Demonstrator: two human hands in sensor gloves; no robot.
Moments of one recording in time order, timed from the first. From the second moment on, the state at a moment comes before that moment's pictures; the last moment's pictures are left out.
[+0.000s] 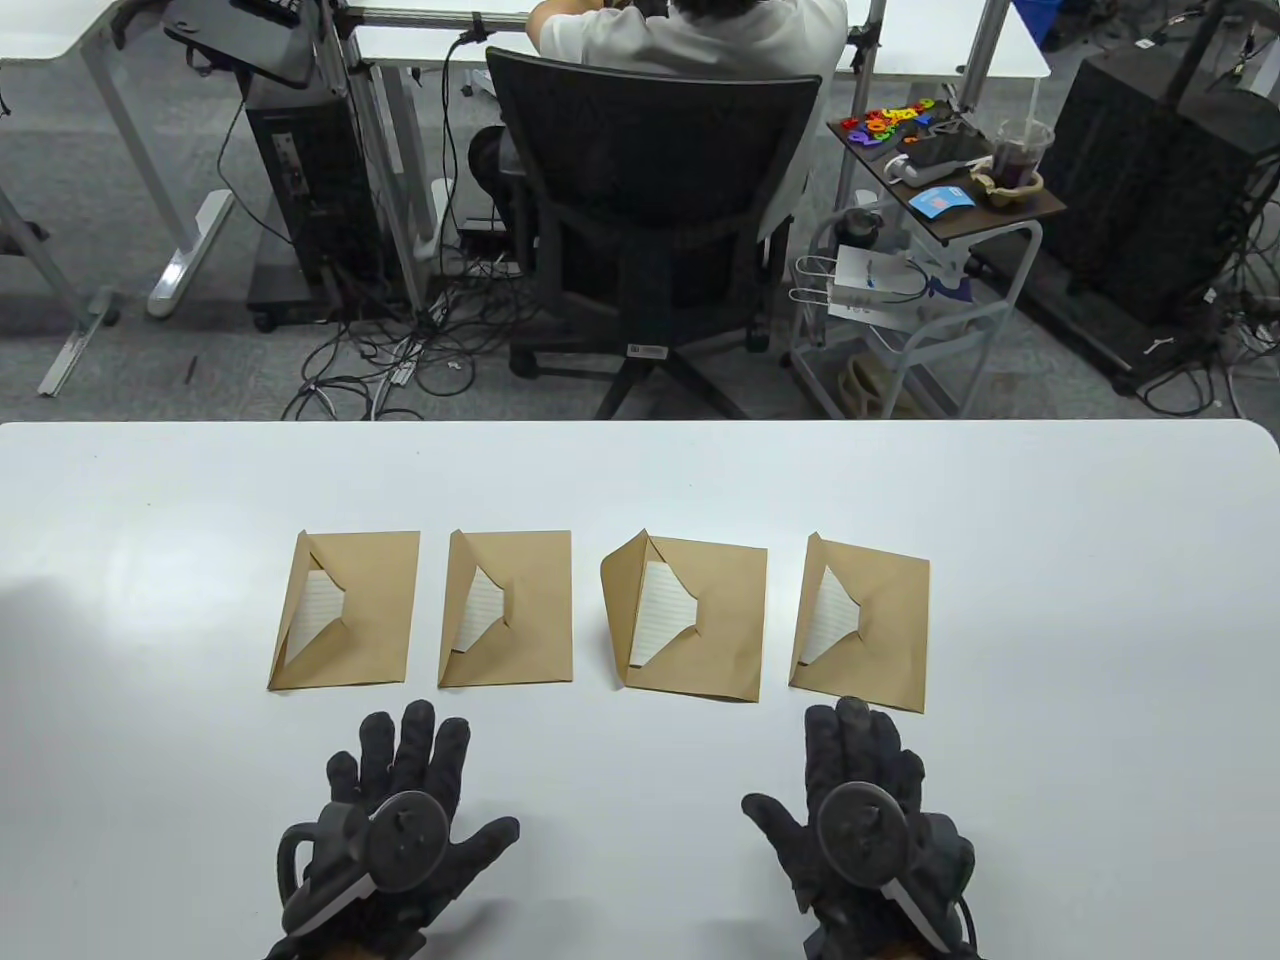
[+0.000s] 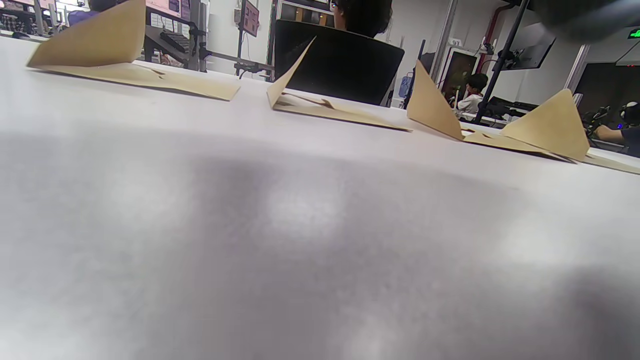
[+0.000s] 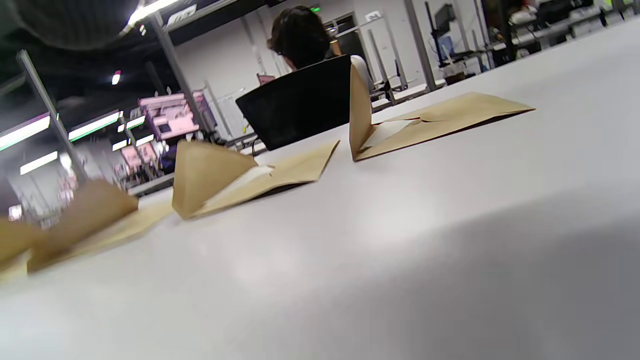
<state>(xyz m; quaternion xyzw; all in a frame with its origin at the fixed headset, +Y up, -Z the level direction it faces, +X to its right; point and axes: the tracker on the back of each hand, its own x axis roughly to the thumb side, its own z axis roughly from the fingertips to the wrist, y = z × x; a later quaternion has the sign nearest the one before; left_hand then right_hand) -0.233 -0.759 -0.230 -0.07 -0.09 0.08 0.99 0.173 -0.726 -0.235 -0.02 -0.05 0.97 0.25</state>
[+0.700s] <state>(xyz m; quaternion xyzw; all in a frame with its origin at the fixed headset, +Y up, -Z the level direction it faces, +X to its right) -0.224 -0.757 -0.228 -0.07 -0.12 0.09 0.99 0.248 -0.735 -0.355 -0.39 0.04 0.85 0.36</state>
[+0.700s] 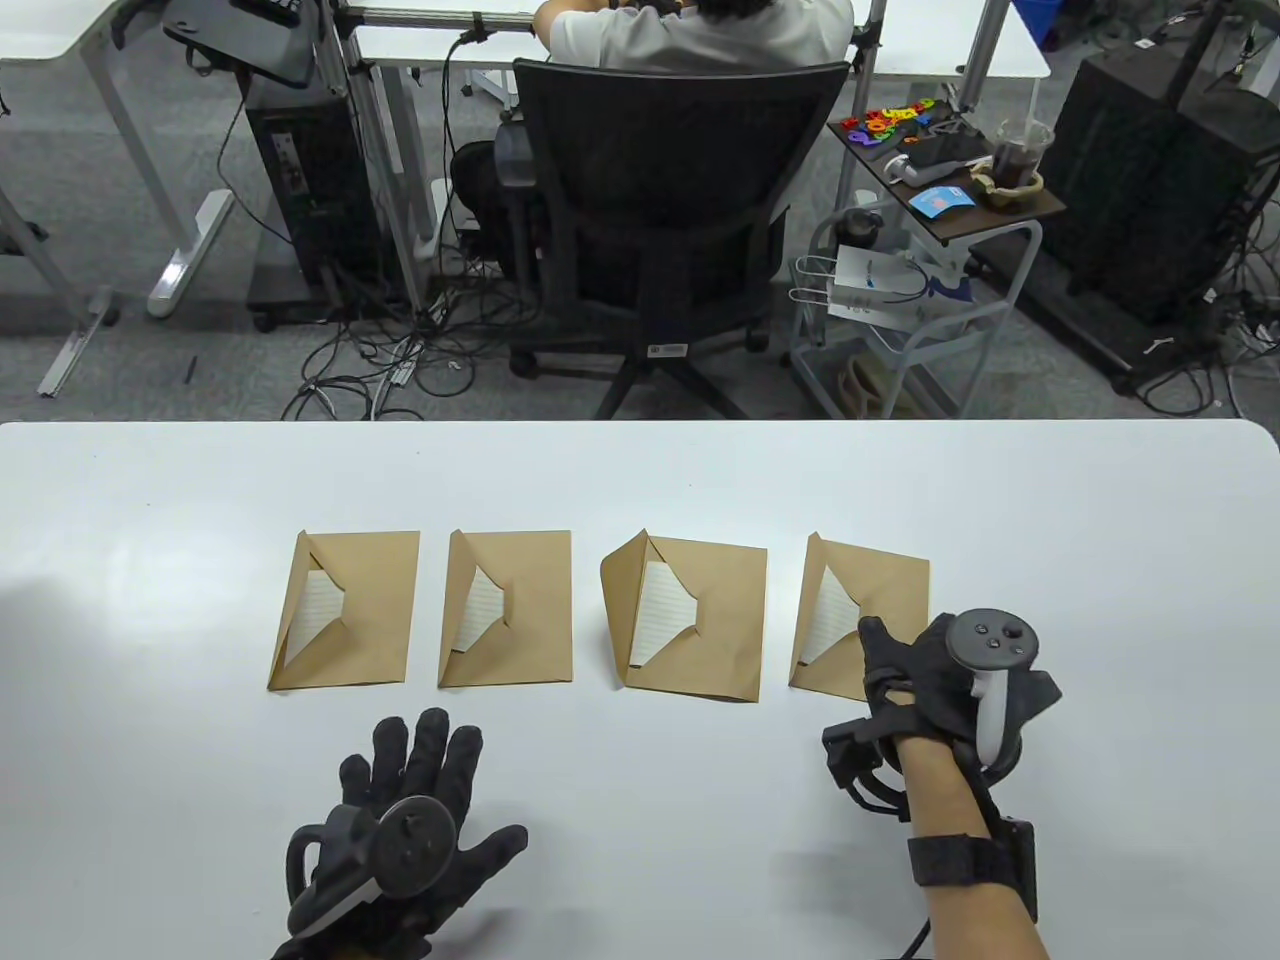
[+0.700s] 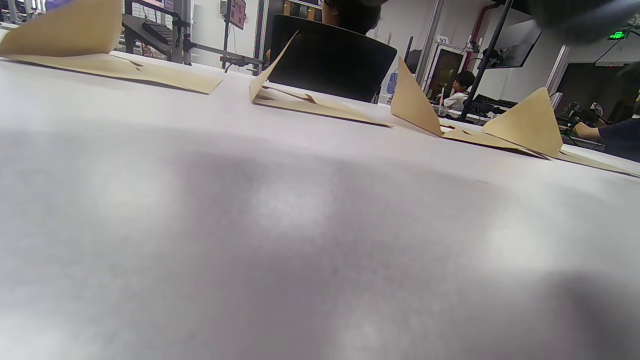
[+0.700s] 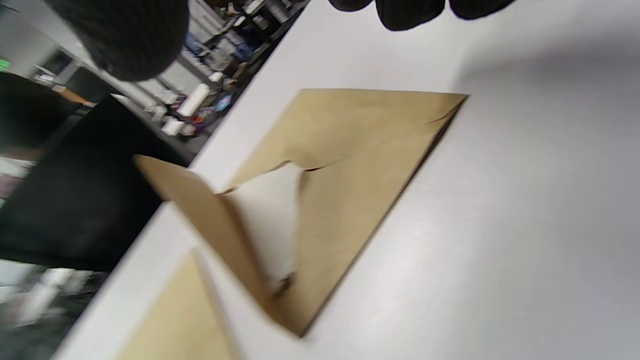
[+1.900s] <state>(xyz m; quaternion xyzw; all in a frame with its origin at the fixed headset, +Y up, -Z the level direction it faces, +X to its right) -0.226 -0.757 -0.228 -0.08 -0.12 0.11 0.98 0.265 -0.773 -0.386 -0.49 0.10 0.82 0.29</state>
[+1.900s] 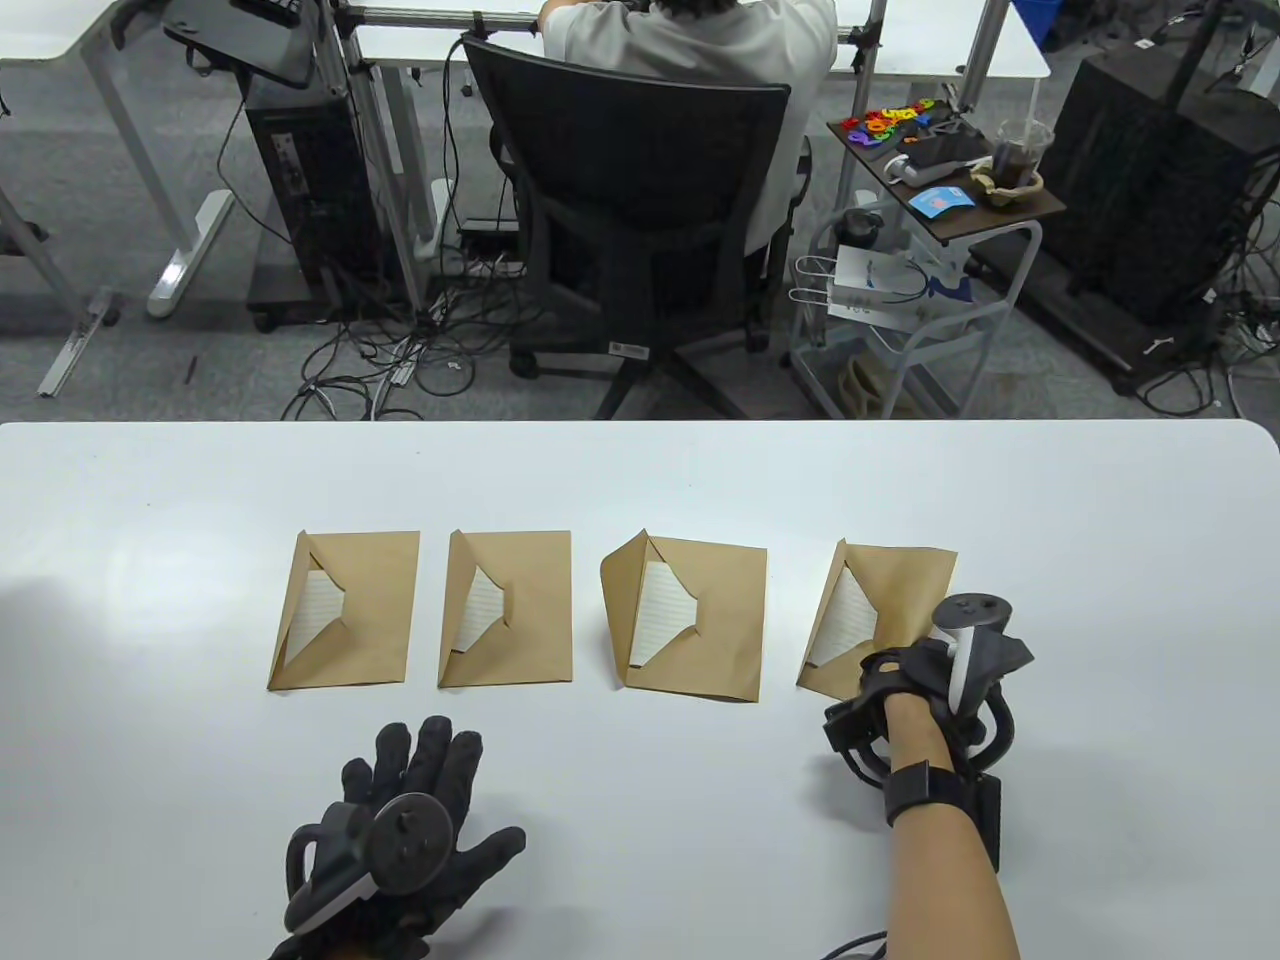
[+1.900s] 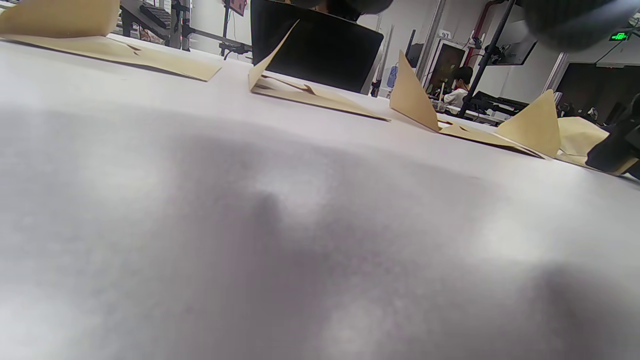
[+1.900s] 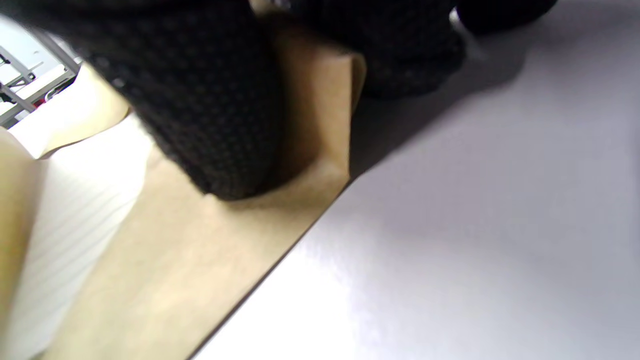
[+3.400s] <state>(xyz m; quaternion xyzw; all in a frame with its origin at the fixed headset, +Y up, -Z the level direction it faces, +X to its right) -0.171 -0.723 -0.176 0.12 -0.38 0.15 0.91 0.149 -0.718 -0.248 -0.06 -0.08 0.85 0.51</state>
